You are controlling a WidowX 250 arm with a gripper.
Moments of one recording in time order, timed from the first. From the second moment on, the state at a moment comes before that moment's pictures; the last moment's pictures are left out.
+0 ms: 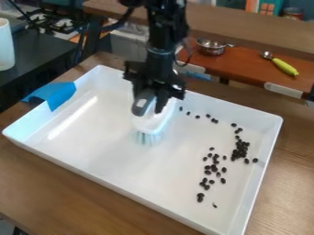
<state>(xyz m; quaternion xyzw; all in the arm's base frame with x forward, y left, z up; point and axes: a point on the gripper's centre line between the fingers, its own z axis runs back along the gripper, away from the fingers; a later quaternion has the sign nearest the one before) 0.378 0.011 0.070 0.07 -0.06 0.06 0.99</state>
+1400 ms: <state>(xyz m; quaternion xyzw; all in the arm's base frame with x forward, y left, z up) 0.385 -0.047 0.070 0.05 -0.06 -0.05 1.00</state>
